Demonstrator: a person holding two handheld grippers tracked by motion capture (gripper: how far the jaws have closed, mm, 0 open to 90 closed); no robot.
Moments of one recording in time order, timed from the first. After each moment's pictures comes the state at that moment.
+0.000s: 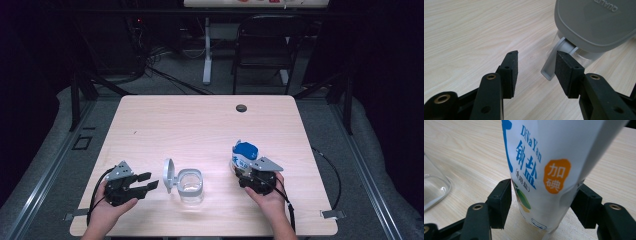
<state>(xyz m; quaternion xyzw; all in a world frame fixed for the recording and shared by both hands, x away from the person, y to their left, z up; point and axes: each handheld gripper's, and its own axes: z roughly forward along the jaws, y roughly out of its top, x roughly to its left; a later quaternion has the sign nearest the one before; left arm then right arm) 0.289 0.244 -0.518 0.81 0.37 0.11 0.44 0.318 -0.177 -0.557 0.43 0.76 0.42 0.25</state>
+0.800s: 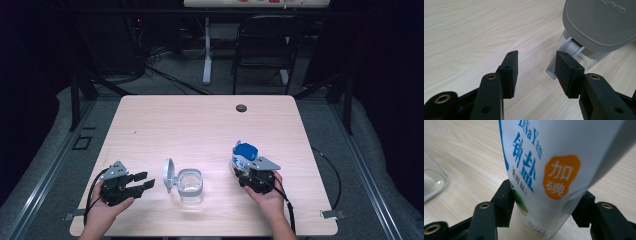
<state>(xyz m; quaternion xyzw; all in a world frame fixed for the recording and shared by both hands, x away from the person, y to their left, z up) 0.289 0.254 -0.518 0.80 0.38 0.11 0.44 0.322 -0.176 -0.561 0.42 0.77 0.41 0.25</state>
